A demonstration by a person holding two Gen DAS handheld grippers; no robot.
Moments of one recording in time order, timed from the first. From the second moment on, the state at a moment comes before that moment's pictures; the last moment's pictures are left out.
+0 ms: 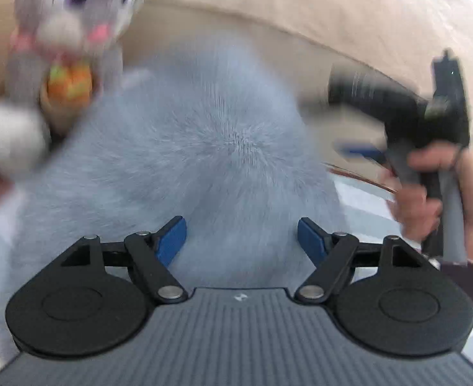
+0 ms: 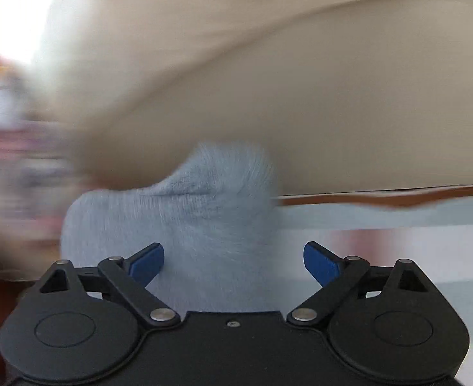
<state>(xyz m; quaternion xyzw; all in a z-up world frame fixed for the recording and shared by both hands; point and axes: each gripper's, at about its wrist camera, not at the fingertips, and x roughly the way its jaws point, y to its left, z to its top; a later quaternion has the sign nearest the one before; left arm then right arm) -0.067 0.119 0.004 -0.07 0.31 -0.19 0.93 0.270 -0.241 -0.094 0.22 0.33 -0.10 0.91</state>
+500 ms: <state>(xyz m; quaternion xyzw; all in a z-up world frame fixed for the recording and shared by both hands) -0.043 0.209 -0.013 -0.16 0.42 0.01 0.89 0.249 -0.176 -0.122 0.12 0.43 0.12 0.89</state>
